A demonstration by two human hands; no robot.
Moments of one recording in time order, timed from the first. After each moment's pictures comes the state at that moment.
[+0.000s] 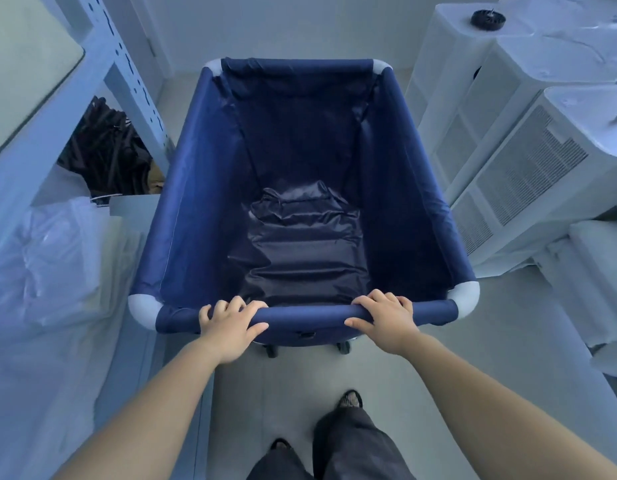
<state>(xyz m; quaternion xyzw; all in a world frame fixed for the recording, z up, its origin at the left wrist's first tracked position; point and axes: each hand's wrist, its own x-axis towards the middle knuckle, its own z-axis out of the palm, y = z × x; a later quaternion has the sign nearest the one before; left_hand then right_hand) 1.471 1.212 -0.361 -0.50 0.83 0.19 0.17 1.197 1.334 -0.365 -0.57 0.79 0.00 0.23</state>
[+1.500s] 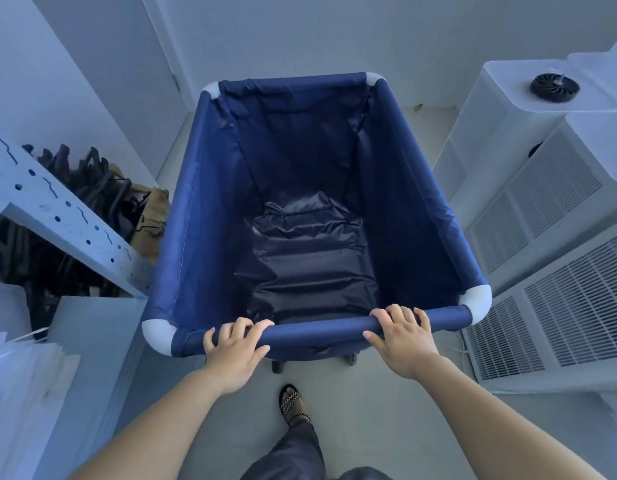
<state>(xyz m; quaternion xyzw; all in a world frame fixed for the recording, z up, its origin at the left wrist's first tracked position) 1.255 0.946 -0.367 -0.55 0.80 0.21 0.12 0.954 1.033 -0.365 -0.62 0.76 0.05 0.17</state>
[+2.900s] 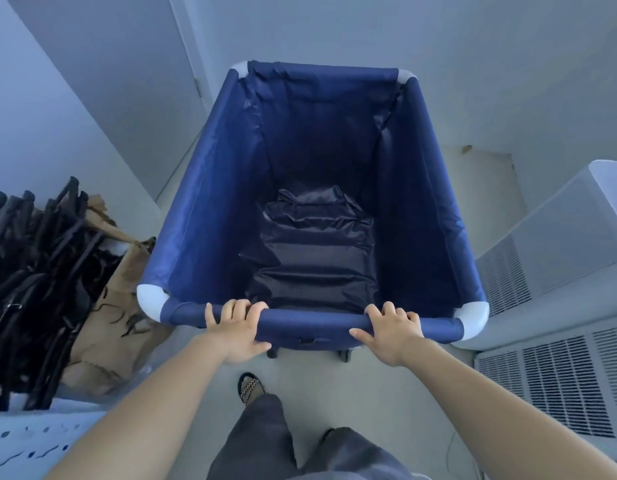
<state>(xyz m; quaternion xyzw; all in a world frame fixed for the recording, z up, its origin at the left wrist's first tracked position) 1.110 0.534 -0.366 -0.56 0.76 0.24 0.22 0.822 0.592 -0.355 -0.65 0.71 0.19 0.21</state>
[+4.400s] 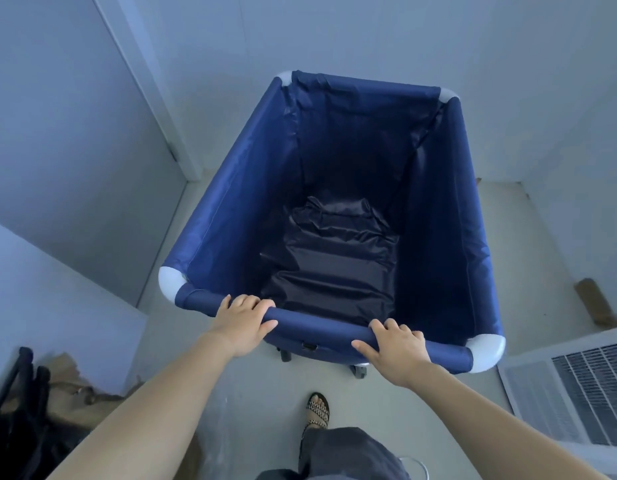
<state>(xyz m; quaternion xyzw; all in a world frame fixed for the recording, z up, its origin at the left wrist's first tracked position) 1.155 0.009 -0.353 -0.47 0.85 0.17 0.16 0.894 0.140 -0.358 -0.60 0.76 0.12 0.21</state>
